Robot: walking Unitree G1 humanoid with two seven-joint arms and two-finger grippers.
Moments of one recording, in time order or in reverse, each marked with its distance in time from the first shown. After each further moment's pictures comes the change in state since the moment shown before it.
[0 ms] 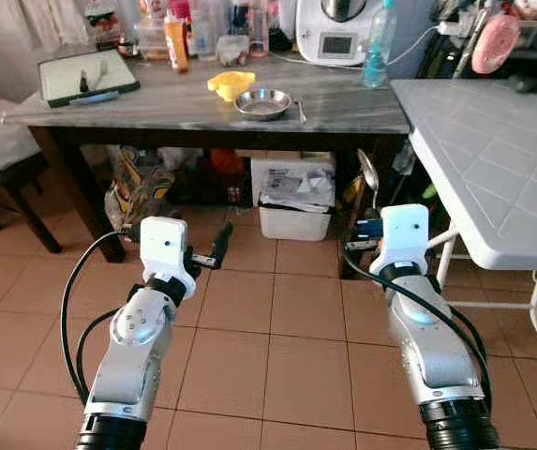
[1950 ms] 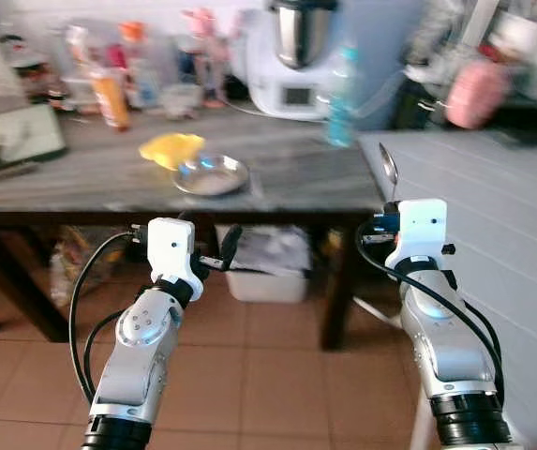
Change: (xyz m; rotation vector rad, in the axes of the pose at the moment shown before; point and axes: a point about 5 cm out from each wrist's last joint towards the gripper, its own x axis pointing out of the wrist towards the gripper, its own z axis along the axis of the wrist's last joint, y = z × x) left arm 0.001 -0.008 0.000 -0.019 -0.006 -0.044; right arm 0.004 -0.015 0.004 -0.016 -0.016 -0.057
